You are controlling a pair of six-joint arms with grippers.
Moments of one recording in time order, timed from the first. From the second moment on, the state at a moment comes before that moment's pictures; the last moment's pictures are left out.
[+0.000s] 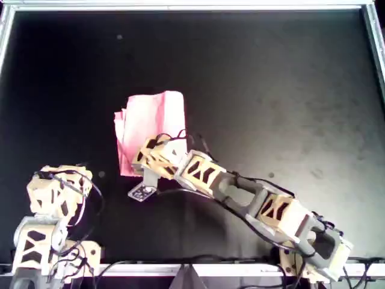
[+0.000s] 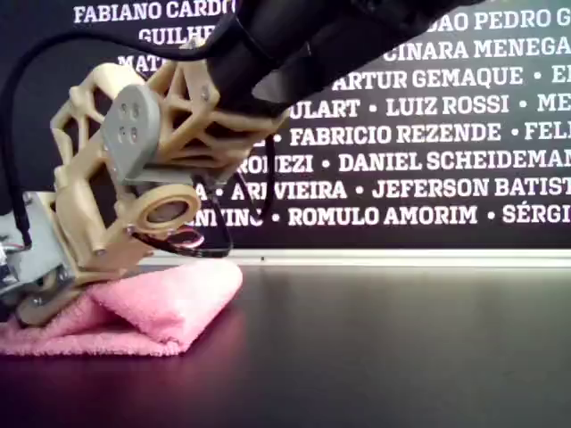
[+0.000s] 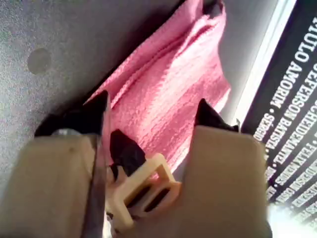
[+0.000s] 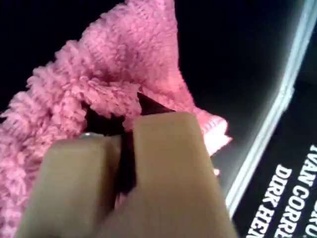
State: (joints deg) left arm -2.3 177.3 172.6 35.5 7.1 3.3; right arm 59.9 32.1 45.0 21.4 -6.8 -2.4
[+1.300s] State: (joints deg) left arm -2.3 177.3 172.6 35.5 7.1 3.3; right arm 52.7 70.8 60.6 54.1 -6.4 -2.5
